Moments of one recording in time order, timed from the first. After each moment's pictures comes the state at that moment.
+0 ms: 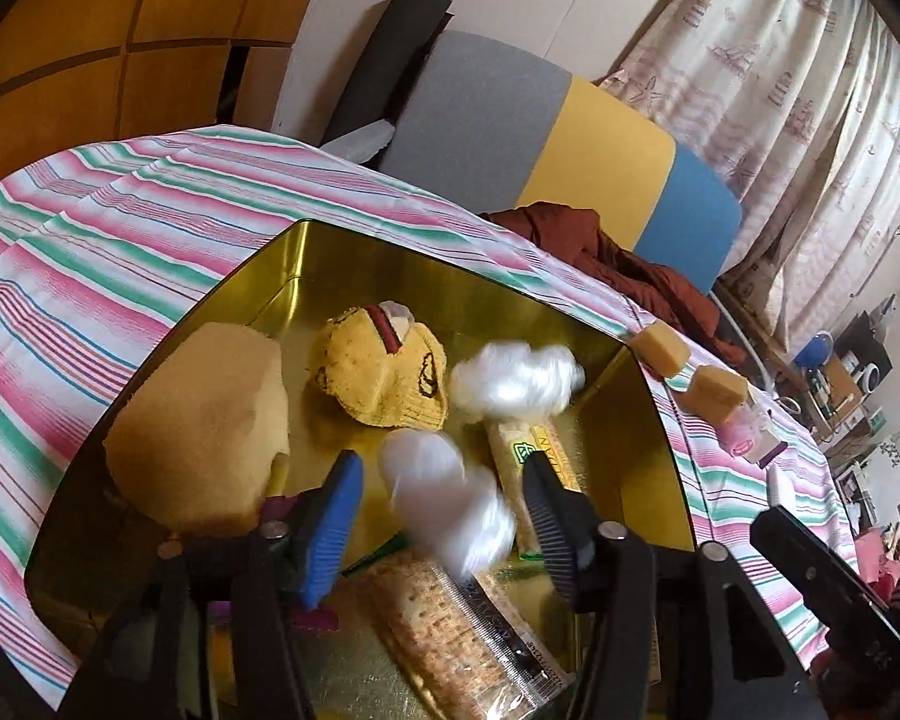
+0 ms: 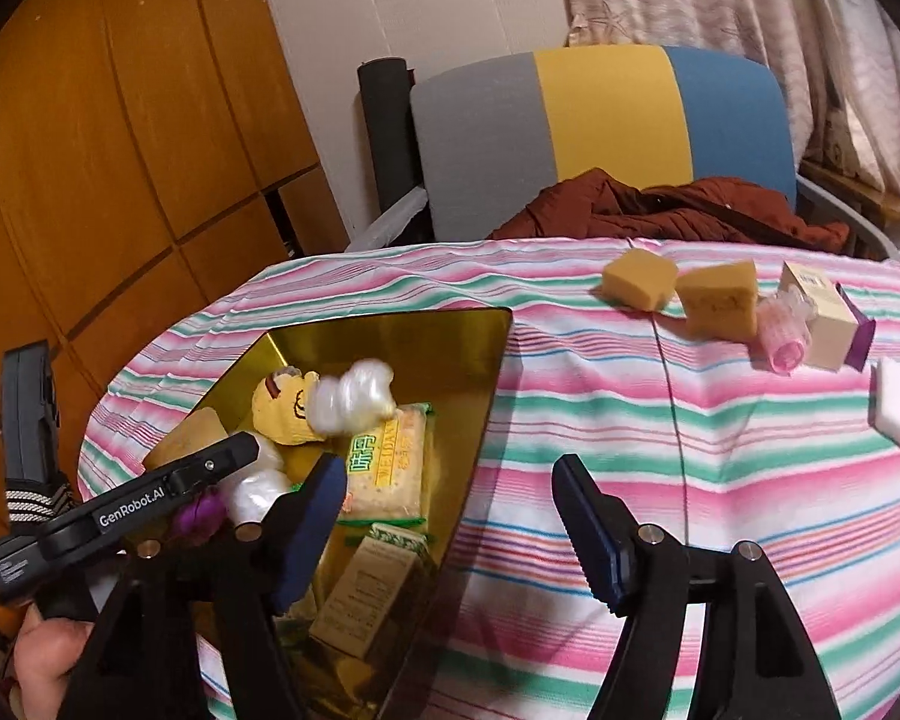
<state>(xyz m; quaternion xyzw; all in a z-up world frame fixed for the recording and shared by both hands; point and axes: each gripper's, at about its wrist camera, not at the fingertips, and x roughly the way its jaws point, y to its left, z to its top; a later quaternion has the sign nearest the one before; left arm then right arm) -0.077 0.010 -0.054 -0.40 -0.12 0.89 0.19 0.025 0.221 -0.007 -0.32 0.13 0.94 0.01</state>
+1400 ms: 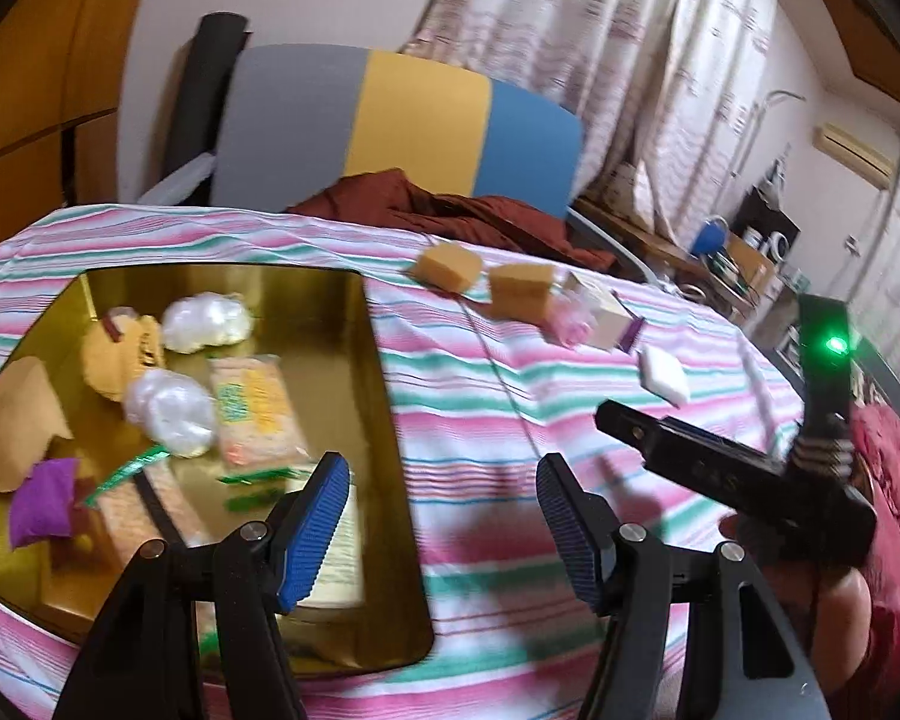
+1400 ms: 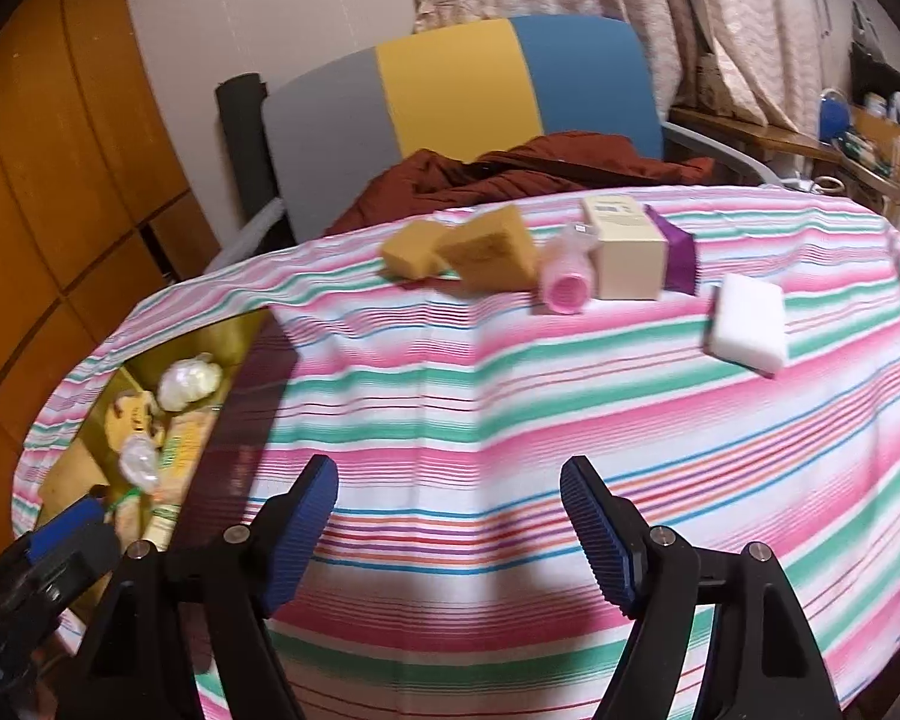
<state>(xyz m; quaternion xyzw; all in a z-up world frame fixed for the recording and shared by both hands) 0.023 0.129 -0.026 -0.36 -0.01 0.87 0.35 0.070 0.335 -0.030 -0.34 0.17 0.91 0.15</state>
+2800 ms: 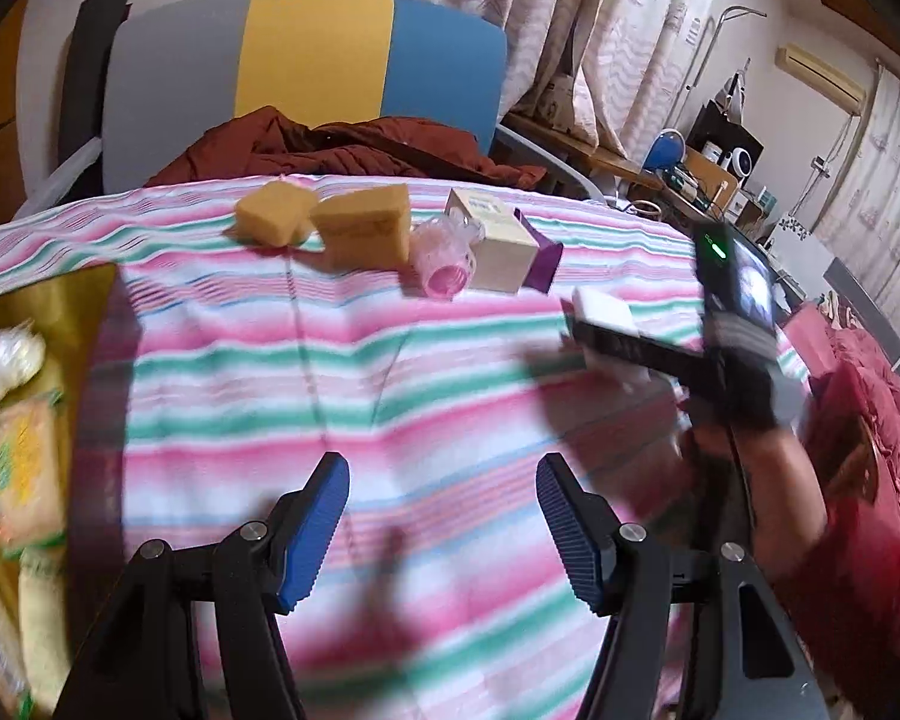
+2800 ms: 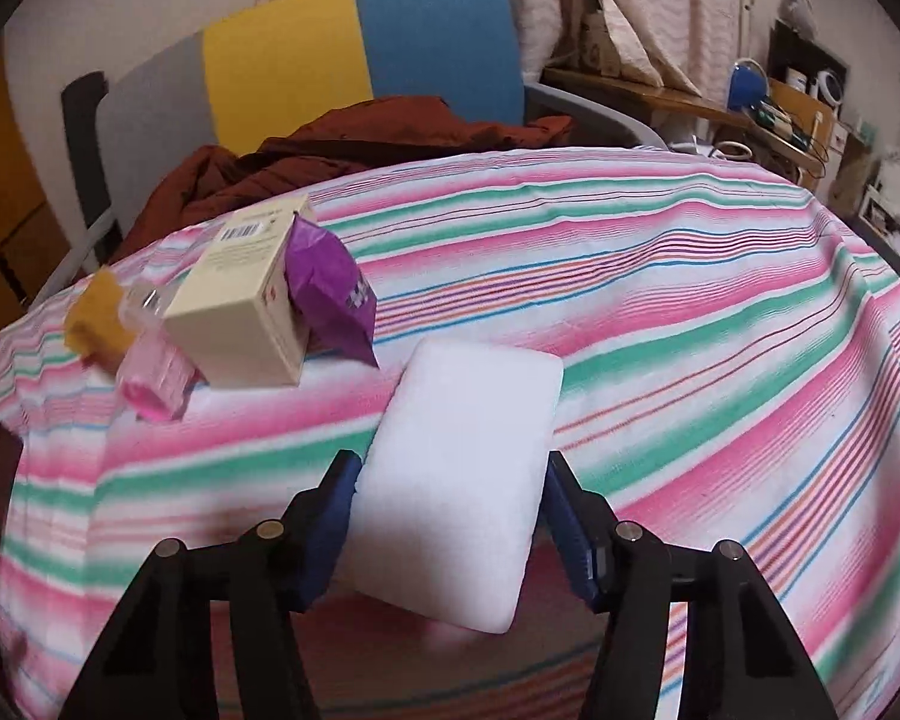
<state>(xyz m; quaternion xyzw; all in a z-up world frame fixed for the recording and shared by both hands) 0.012 0.289 -0.045 -0.41 0.06 0.82 0.39 0.045 0.543 -0.071 -0.39 0.16 0.87 0.27</state>
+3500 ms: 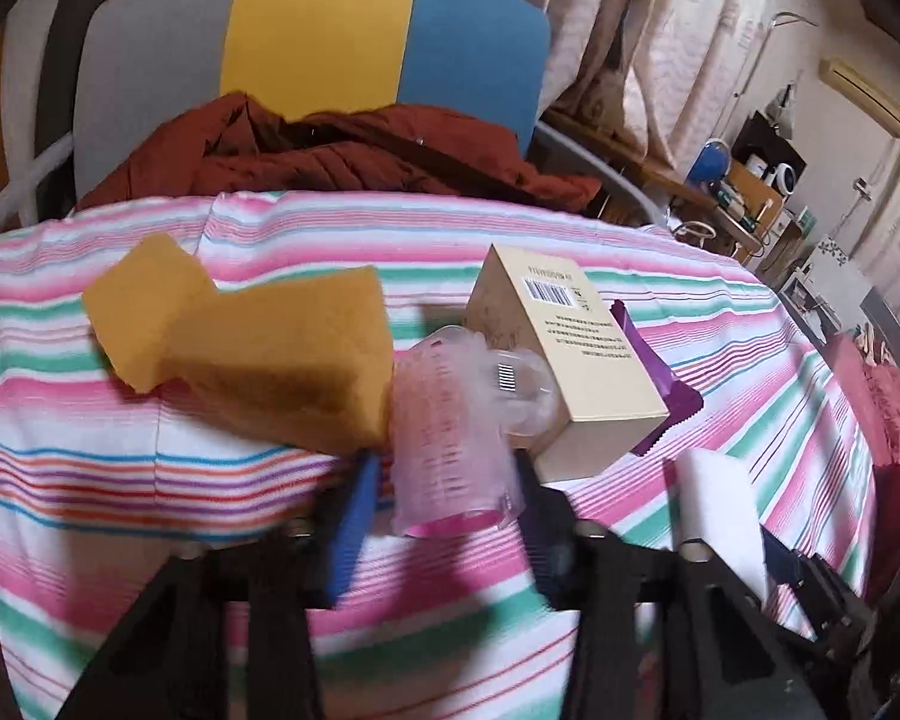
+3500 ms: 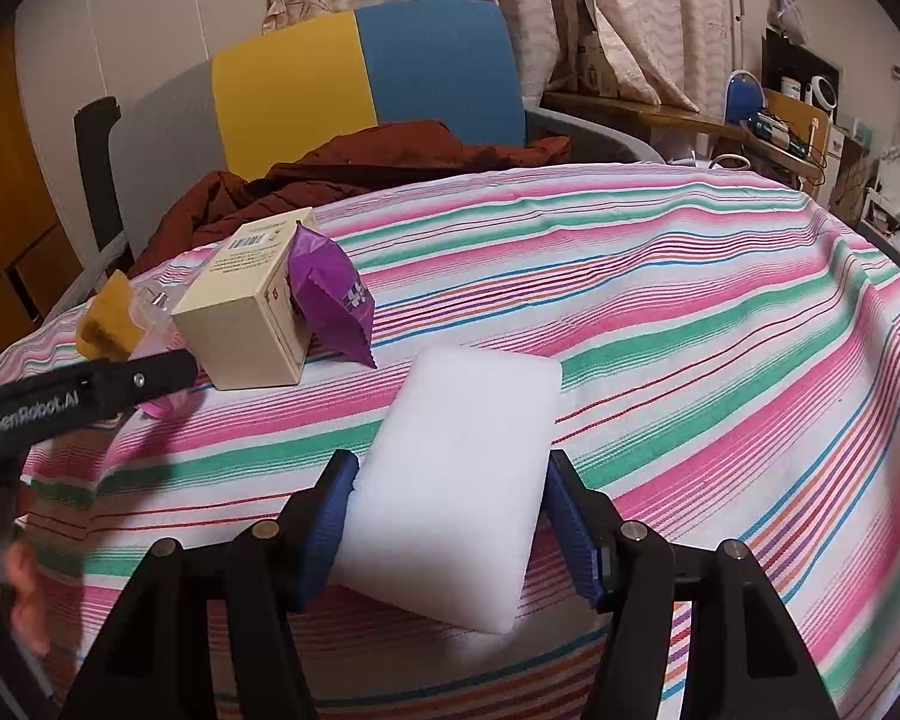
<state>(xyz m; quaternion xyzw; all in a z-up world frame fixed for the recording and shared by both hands) -0.100 0.413 -0.086 -0.42 0.05 0.83 0.37 0.052 0.542 -0.079 -0.35 0.17 0.88 0.27</state>
